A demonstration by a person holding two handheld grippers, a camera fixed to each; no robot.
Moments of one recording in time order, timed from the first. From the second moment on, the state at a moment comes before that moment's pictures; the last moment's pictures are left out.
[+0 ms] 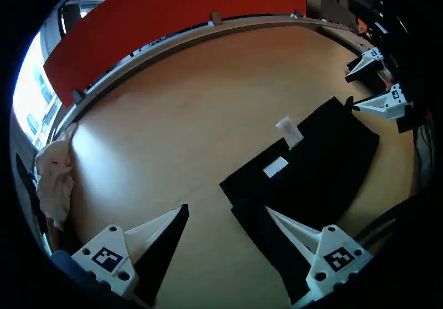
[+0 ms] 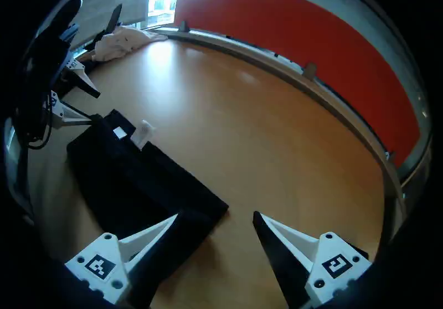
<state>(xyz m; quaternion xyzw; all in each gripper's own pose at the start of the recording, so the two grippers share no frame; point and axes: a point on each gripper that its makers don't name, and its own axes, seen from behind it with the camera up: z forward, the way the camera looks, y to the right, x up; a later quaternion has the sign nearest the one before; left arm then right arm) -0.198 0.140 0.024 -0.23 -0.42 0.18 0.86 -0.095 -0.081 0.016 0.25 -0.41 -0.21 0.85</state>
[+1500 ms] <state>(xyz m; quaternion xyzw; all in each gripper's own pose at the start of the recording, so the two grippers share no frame) -0.186 0.123 -0.051 -0.18 -0.44 0.08 0.88 -0.079 -0.085 -0.060 0.25 -0.40 -0.17 0.86</state>
